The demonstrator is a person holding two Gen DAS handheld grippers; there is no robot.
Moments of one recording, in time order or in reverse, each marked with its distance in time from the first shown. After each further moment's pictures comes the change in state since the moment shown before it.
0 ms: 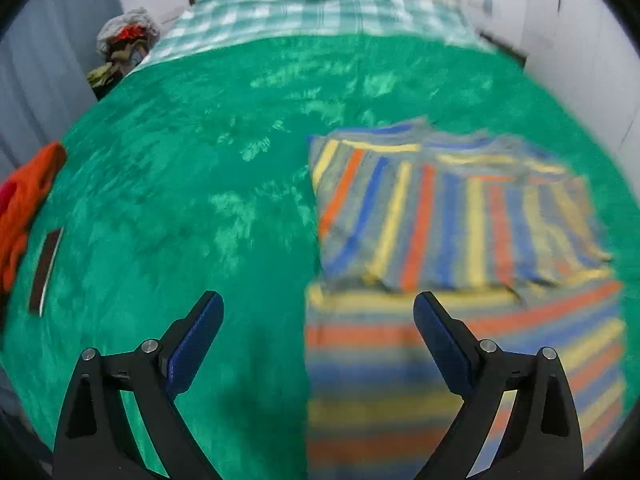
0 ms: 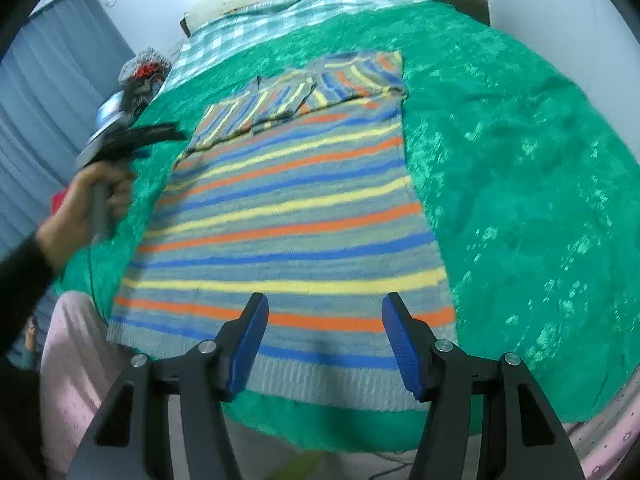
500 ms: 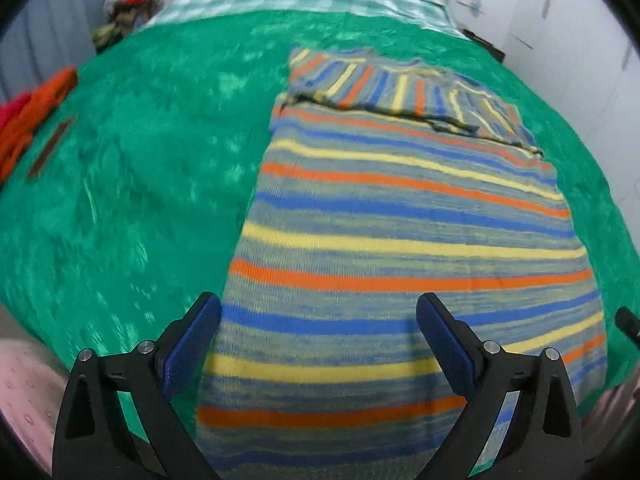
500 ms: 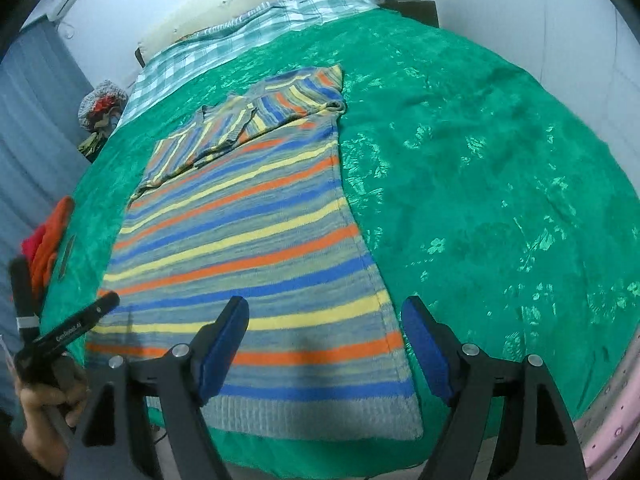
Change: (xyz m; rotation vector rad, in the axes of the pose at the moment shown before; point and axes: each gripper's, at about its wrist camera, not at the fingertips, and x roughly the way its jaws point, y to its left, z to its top) left arm -0.048 -0.031 -0.132 -0.044 0.051 -0.059; right arm 0.003 -0.023 0.002 0.116 -0.056 -0.112
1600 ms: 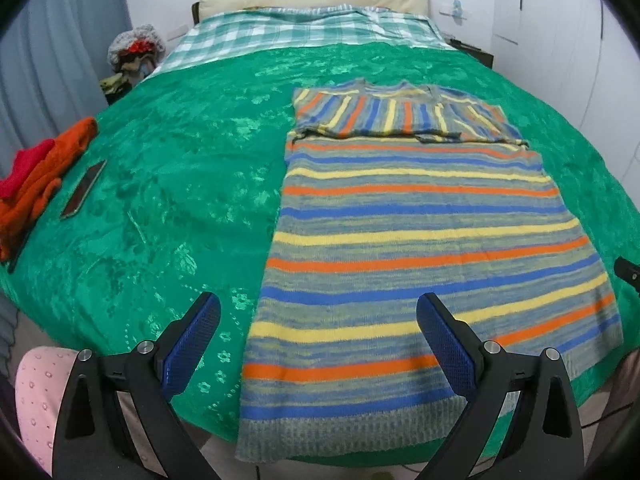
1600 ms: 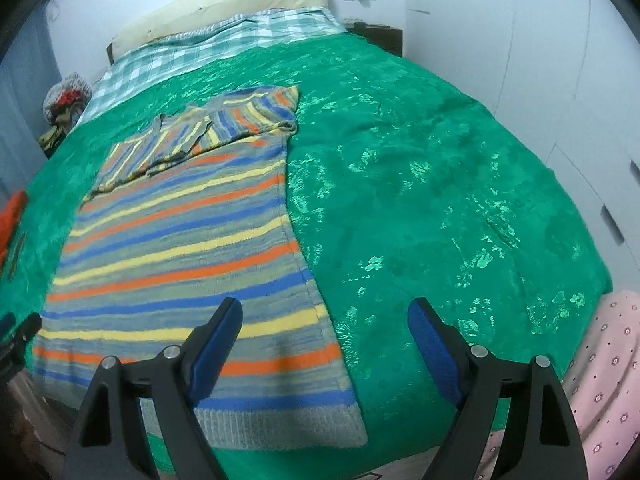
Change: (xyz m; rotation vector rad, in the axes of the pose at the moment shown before) left arm -0.047 -0.001 -0.030 0.081 -0.119 0.072; right arm -0.005 -0.001 -0.004 -0.057 -0.076 -0.232
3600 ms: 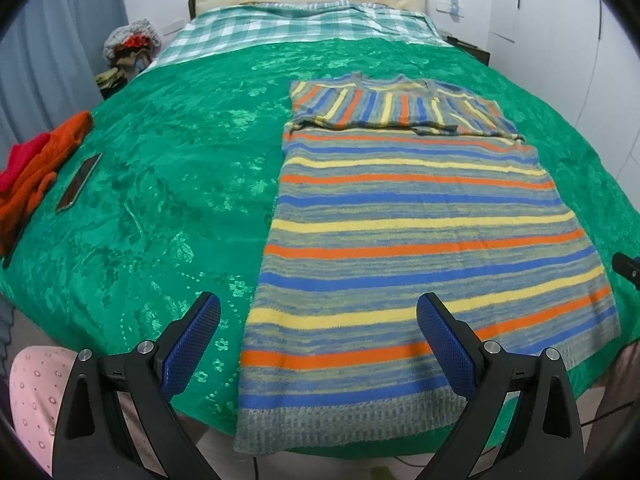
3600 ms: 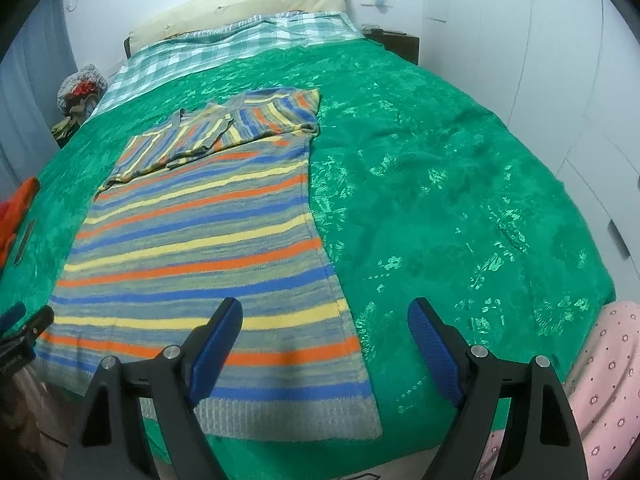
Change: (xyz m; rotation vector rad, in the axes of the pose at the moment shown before) left arm -0.001 0.005 -0.006 -0.008 0.012 -0.019; right arm -0.011 0.012 -0.007 -0.038 -0.020 0.035
